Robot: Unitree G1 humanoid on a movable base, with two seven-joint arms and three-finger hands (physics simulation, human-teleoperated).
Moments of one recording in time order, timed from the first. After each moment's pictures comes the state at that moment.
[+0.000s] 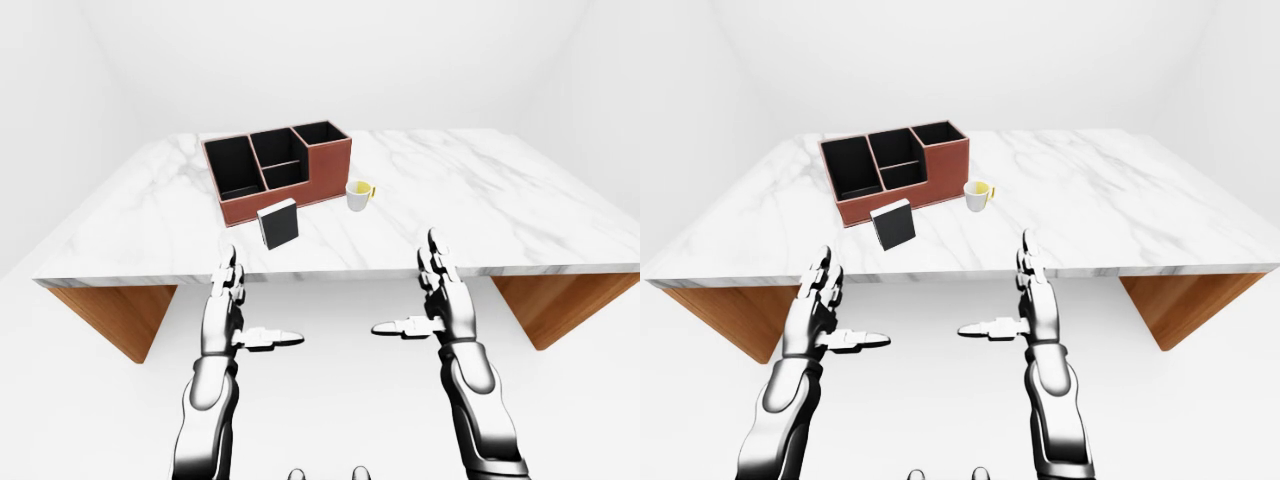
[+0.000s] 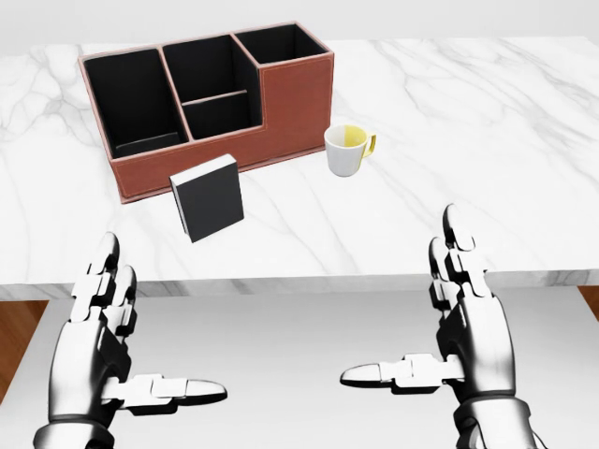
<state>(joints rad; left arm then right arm) 0.10 -0.01 0.03 -0.25 0.00 0.09 -0.04 0.07 0.00 -0.04 -0.23 0.00 0.01 0.06</state>
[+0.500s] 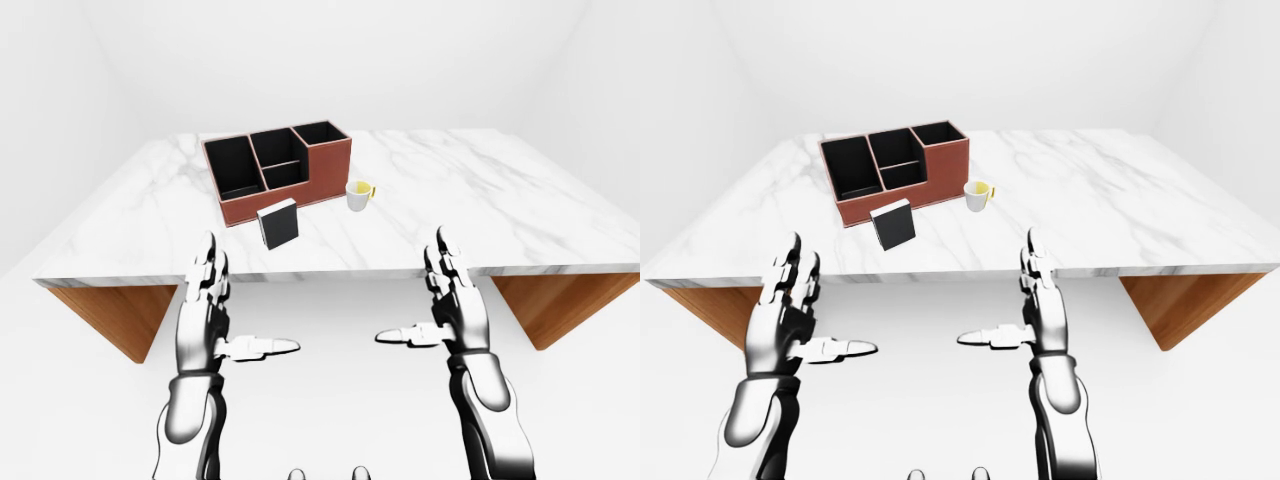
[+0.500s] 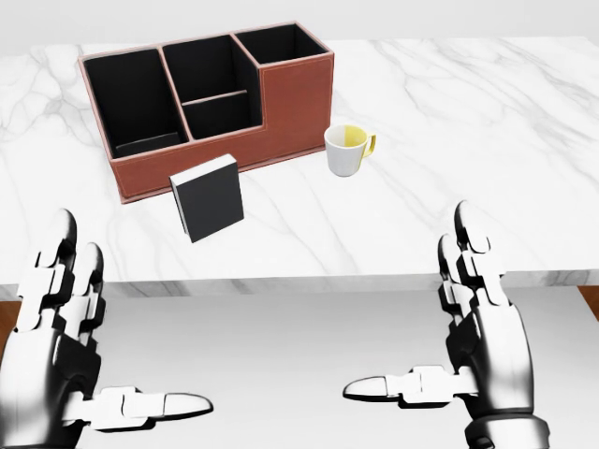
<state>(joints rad) 0.22 -0.01 0.01 -0.52 -0.01 0.09 -0.03 0.14 0.01 -0.02 -0.39 0.00 0.05 0.06</state>
